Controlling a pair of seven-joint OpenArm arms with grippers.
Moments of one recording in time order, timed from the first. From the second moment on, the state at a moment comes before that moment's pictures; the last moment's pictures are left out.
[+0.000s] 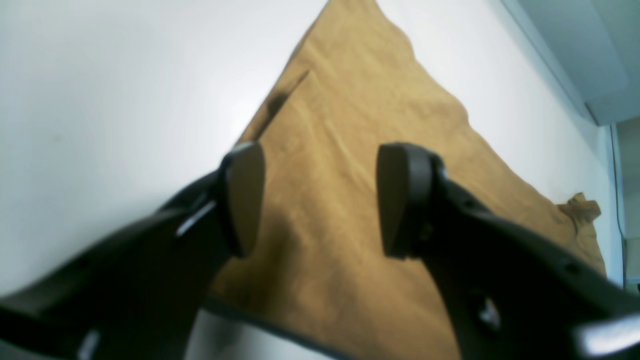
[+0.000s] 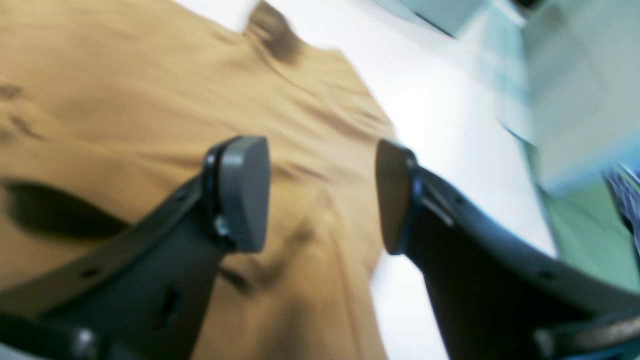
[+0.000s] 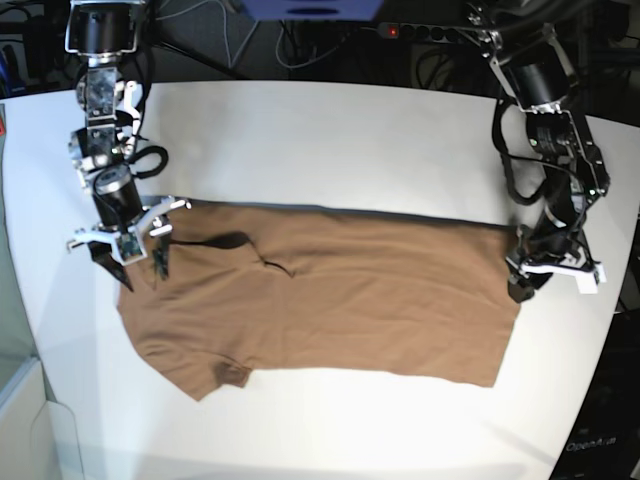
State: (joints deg) left arm -7.2 -8.1 -31.0 70.9 -34.4 -17.1 33.2; right arm -7.2 11.6 10.5 77.5 -18.3 15.7 12.3
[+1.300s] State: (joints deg) left arm -6.9 -10.0 -31.0 64.0 -24.6 -18.9 40.8; right arm -13.2 12.6 10.4 71.3 -17.7 15.6 11.8
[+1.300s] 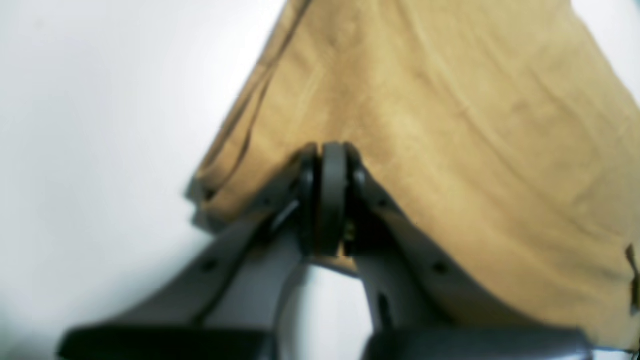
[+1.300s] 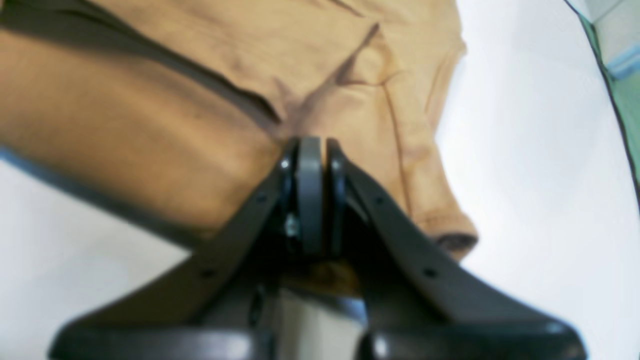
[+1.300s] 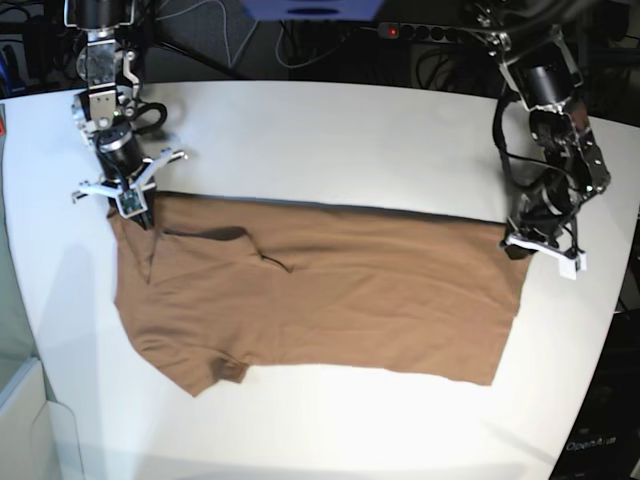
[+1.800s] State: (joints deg) left arm 2.5 -10.2 -30.7 75.2 -15.9 -20.3 43.6; right arm -23.3 13.8 10.4 77.3 -17.1 15.2 14.0
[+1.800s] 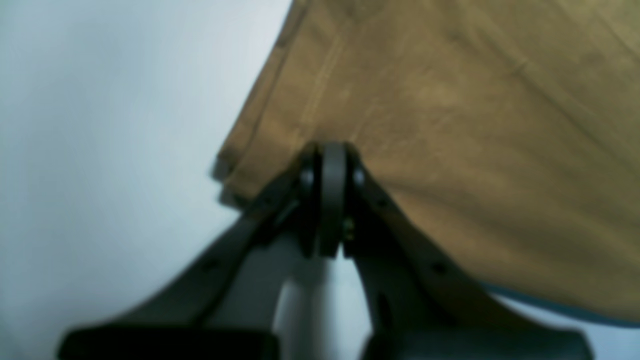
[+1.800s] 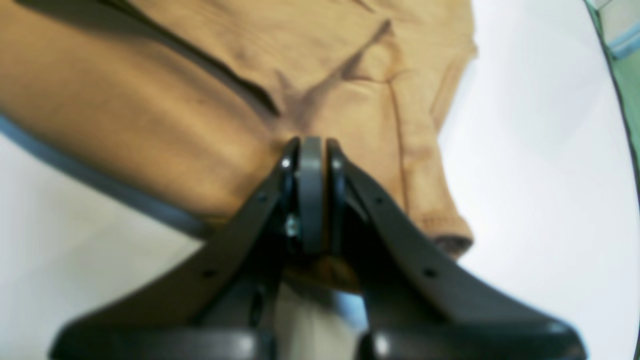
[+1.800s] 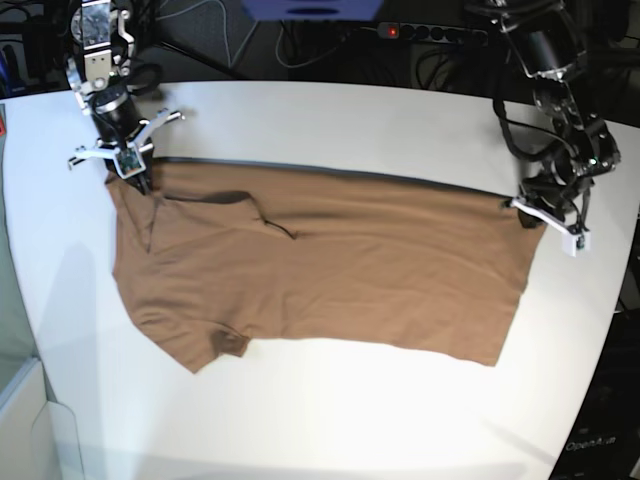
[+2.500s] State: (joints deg) left arm 23.5 -7.4 -31.0 92.2 -14.5 -19.0 41.5; right arm -34.7 12.8 12.4 81.0 -16.6 15.2 20.7
